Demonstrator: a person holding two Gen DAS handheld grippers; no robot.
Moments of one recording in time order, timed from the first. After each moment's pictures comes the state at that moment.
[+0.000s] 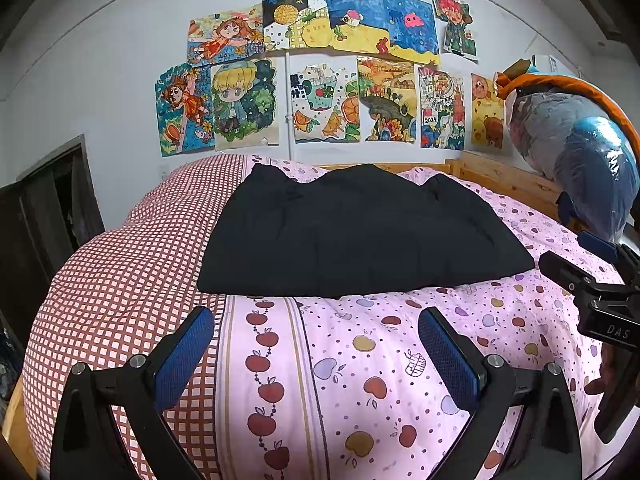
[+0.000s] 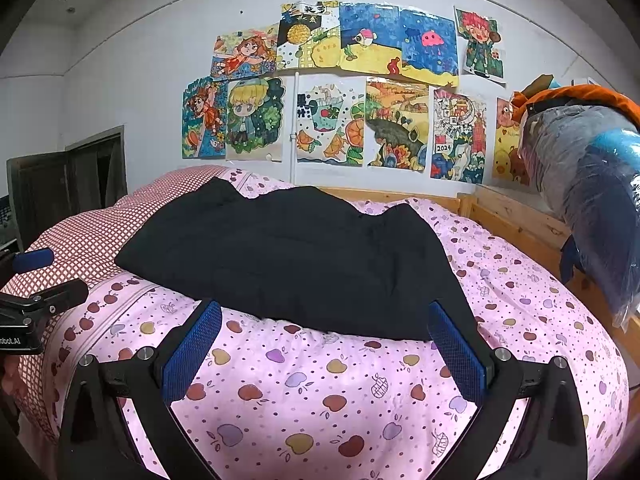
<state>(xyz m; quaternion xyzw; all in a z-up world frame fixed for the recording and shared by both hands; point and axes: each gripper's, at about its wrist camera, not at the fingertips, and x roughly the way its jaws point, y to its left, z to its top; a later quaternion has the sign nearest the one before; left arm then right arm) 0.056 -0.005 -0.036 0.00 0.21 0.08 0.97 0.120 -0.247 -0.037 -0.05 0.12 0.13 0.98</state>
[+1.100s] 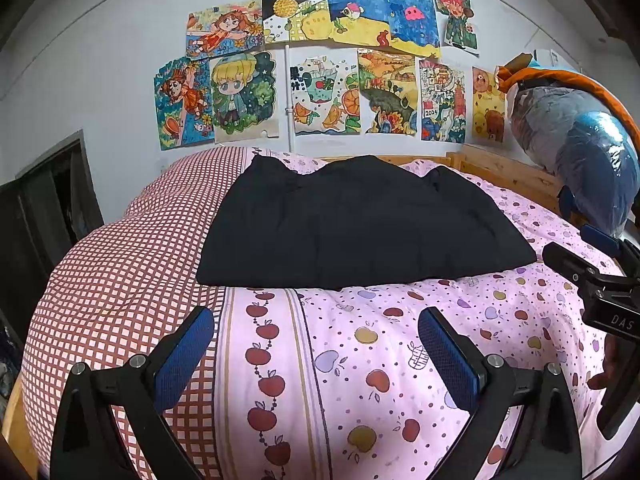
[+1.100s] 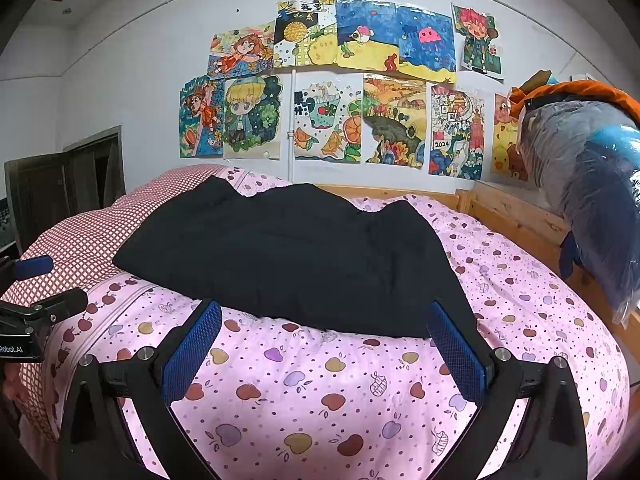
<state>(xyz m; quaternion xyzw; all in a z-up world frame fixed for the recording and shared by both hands) 0.057 -0.002 -0.043 0.00 0.23 0.08 0.97 0.121 -0.242 -0.037 -0.05 0.13 0.13 0.98</state>
